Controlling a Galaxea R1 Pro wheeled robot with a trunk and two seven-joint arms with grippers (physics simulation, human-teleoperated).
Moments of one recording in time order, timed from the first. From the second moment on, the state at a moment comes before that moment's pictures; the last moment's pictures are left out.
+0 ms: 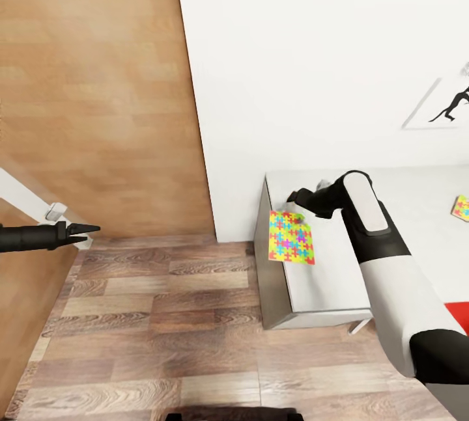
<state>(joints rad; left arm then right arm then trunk) -1.00 0.65 0.07 -0.68 0.13 0.94 -1.21 -1.08 -0.07 0.12 -1.18 -1.32 1.01 -1.01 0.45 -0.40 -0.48</state>
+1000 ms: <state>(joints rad) -0.98 0.62 0.06 -0.67 0.13 0.87 -1.31 -0.84 -0.07 0.10 -1.57 -1.39 1.02 -1.01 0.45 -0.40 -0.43</state>
